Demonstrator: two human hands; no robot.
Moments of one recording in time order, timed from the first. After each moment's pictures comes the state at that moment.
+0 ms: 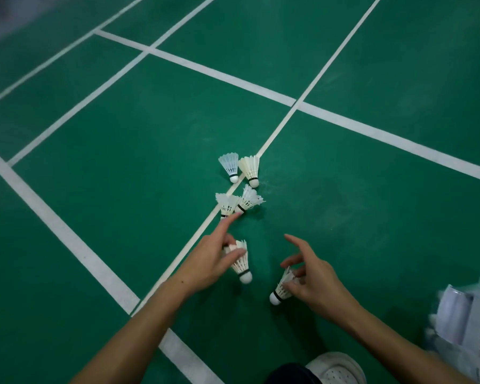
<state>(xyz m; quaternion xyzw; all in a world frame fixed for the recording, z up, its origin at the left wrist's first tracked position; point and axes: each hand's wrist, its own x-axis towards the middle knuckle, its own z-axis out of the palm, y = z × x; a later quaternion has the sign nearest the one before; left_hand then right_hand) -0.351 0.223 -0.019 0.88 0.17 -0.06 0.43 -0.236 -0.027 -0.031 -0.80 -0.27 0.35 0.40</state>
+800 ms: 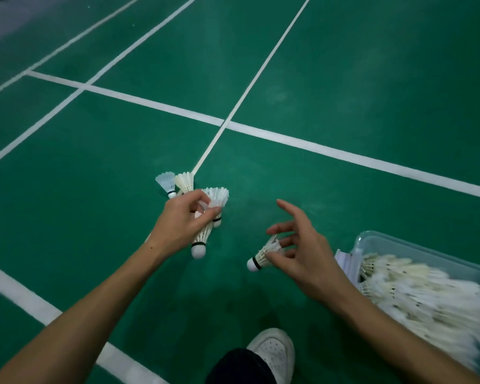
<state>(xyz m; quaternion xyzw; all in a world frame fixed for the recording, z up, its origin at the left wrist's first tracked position) -0.253 0.152 0.072 0.91 0.14 0.07 0.39 -0.211 -0.126 0.071 -0.80 -0.21 0.20 0.53</state>
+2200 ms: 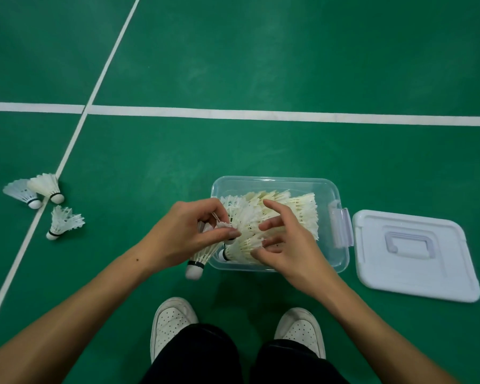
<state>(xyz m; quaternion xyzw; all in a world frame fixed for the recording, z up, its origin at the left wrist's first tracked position) -0.230 -0.109 0.083 0.88 -0.15 -0.12 0.43 -0.256 -0.353 0.053 -0.84 -0.01 0.18 0.52</state>
